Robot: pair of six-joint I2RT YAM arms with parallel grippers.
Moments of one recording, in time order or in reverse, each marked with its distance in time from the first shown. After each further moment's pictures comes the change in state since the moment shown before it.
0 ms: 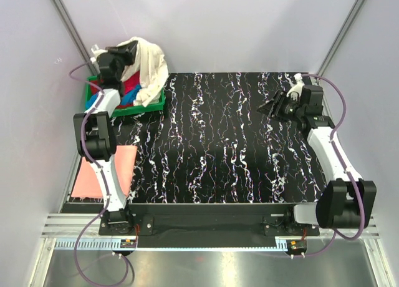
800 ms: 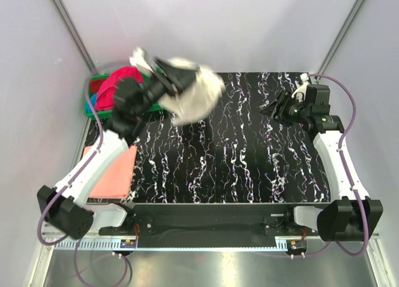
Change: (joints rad) left arm -0.555 -0.817 -0.356 -0.271 0.103 0.225; right arm 0.008 -0.117 0.096 -0.268 0.082 0.042
